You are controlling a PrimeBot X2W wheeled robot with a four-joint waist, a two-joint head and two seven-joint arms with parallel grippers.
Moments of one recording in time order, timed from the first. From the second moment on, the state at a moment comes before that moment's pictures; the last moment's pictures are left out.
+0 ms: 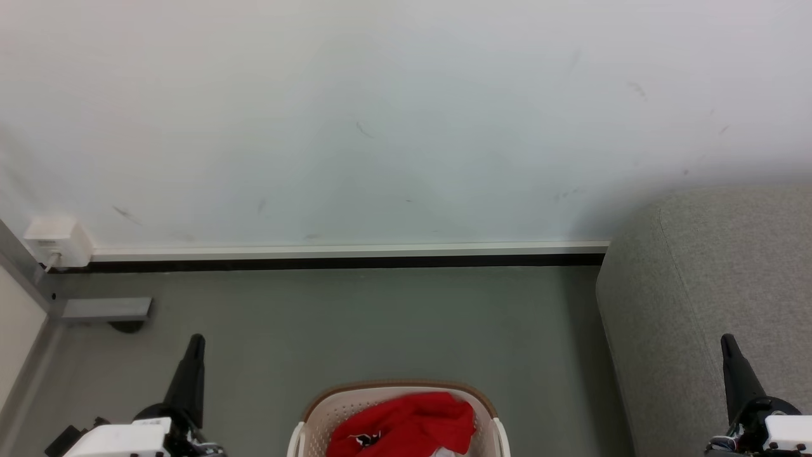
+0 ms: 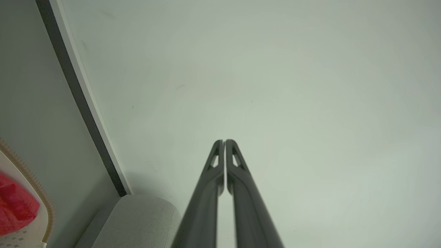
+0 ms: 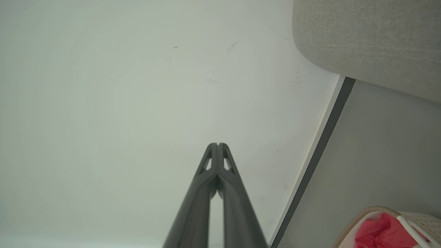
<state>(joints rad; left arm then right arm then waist) -0.12 0.05 0.12 0.25 -1.60 -0.13 0.11 -0.12 -0.05 -0.11 0.25 1.61 0.13 0.11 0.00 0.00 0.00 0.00</state>
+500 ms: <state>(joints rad) -0.12 0.05 0.12 0.25 -1.60 -0.13 0.11 -0.12 -0.05 -0.11 0.25 1.61 0.13 0.11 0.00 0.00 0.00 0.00</state>
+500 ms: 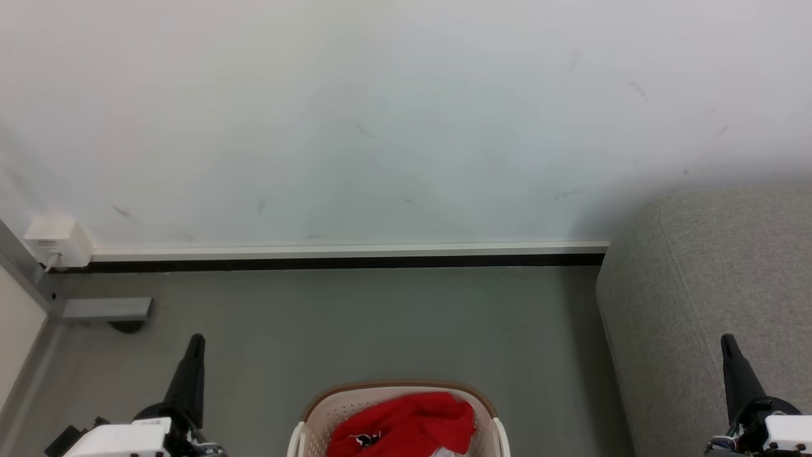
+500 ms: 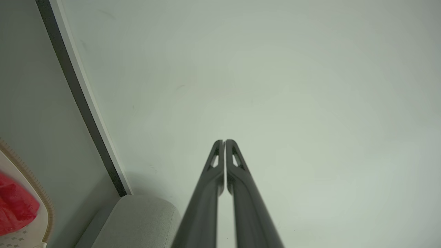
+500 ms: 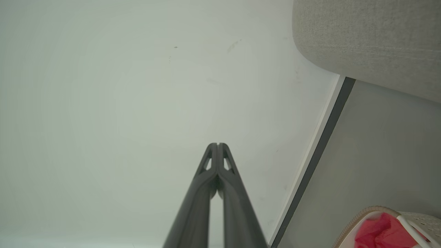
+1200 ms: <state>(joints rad) -0.12 0.05 0.12 0.25 -1.60 -0.13 0.11 -0.12 -0.05 -0.11 0.25 1.61 0.13 0.11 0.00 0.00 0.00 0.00</state>
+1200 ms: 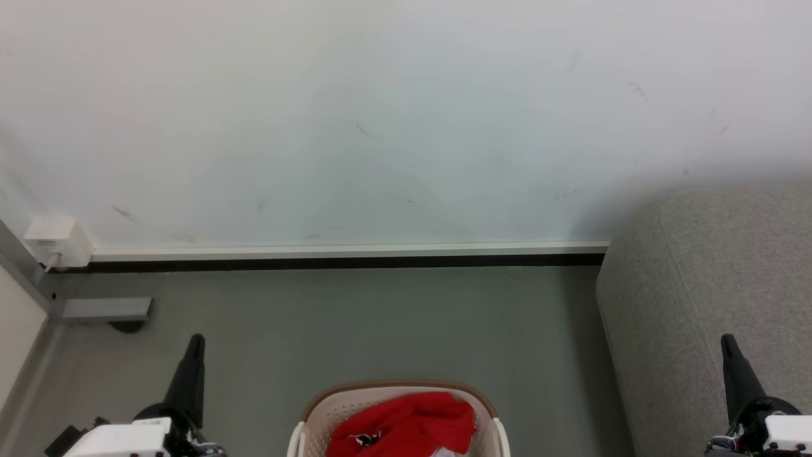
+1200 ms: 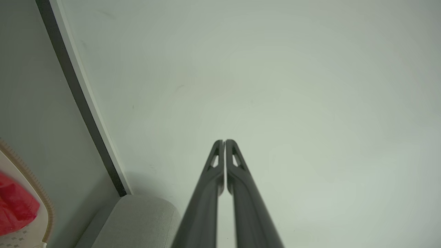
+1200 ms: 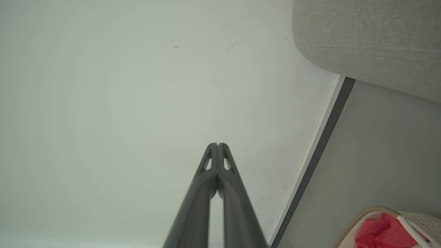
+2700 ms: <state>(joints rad) -0.07 0.04 0.09 0.29 -1.60 -0.12 0.09 -0.07 -0.03 -0.09 0.29 1.59 0.13 0.09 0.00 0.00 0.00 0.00</state>
